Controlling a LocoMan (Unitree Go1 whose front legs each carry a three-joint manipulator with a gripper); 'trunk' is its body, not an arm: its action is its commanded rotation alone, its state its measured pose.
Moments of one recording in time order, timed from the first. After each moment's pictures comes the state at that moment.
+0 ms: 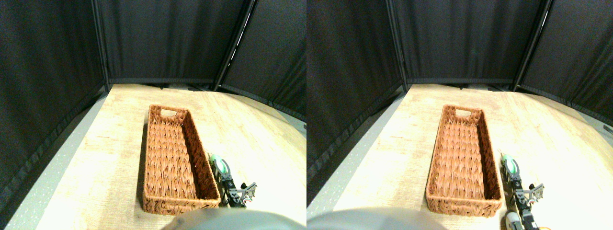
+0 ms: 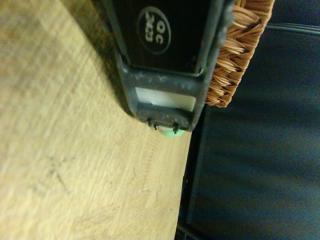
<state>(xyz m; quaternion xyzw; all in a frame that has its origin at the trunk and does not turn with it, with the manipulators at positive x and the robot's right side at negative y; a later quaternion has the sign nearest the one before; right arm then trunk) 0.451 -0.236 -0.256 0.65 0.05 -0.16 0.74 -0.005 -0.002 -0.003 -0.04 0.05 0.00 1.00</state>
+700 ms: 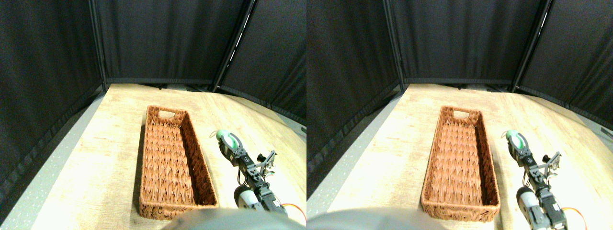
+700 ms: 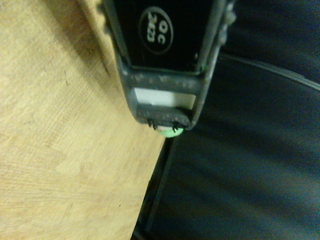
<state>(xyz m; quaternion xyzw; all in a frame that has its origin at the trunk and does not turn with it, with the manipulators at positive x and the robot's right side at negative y) 0.469 -0.220 -0.145 0.56 0.06 -0.05 0.82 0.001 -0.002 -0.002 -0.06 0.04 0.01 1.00</state>
